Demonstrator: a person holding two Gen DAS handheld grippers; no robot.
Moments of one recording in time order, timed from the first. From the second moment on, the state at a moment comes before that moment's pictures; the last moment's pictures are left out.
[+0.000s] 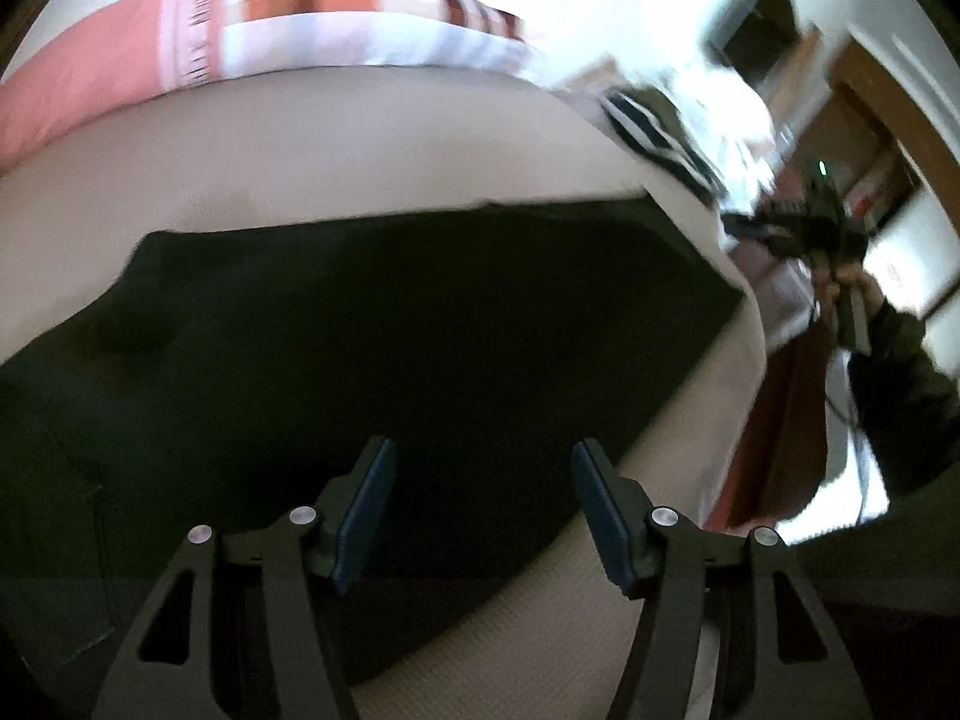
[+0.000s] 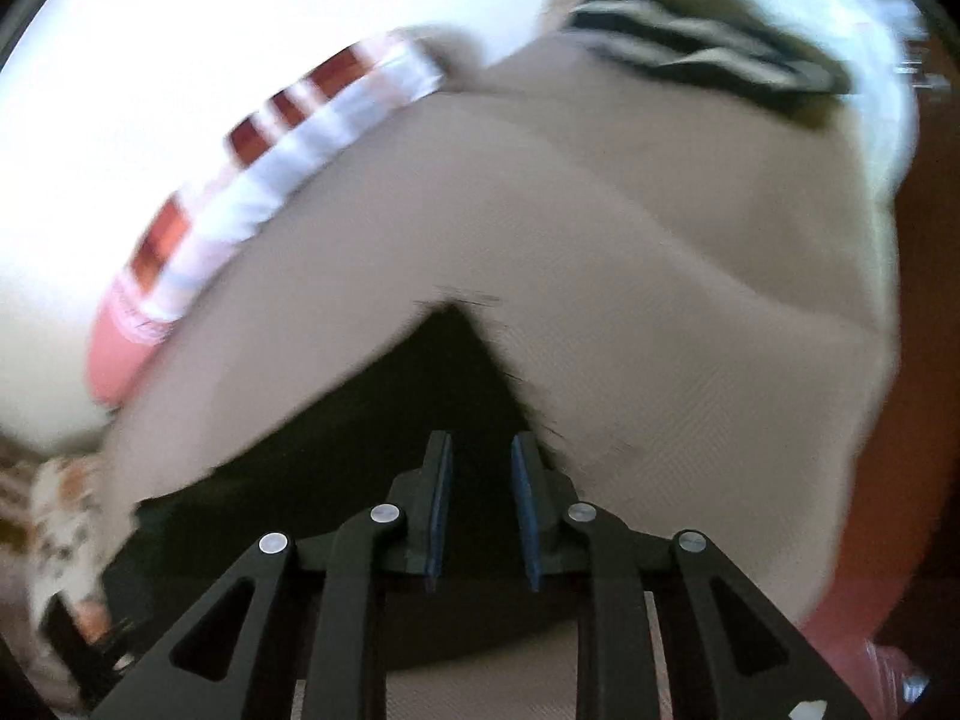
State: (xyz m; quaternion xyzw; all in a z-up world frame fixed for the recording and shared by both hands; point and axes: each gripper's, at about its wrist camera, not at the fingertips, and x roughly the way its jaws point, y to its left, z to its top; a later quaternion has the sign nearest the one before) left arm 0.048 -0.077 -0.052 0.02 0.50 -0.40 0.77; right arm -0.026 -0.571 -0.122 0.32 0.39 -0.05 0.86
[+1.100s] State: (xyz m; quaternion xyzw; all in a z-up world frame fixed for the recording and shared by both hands) left arm 0.112 -0.065 -0.060 -0.03 0.51 -0.24 0.83; right arm 0.042 -0.573 -0.094 0.18 0.35 -0.07 0.92
